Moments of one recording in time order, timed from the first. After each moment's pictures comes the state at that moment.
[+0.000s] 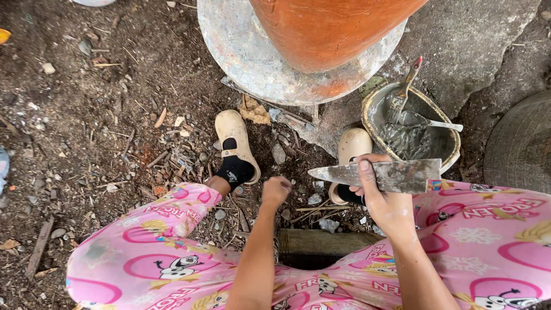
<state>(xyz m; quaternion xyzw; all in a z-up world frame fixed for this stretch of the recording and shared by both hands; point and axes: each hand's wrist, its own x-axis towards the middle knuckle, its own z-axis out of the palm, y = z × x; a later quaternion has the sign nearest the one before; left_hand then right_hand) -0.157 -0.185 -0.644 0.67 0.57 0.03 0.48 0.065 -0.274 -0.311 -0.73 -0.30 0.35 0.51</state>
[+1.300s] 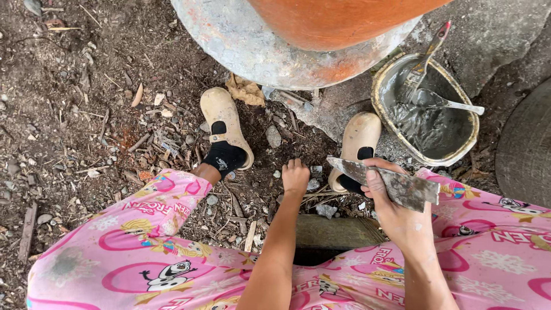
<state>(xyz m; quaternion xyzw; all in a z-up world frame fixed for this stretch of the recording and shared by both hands) -0.079 -0.240 -0.691 0.88 0.46 -0.08 0.12 0.072 -0.270 -0.302 -0.78 -0.28 0.36 0.43</state>
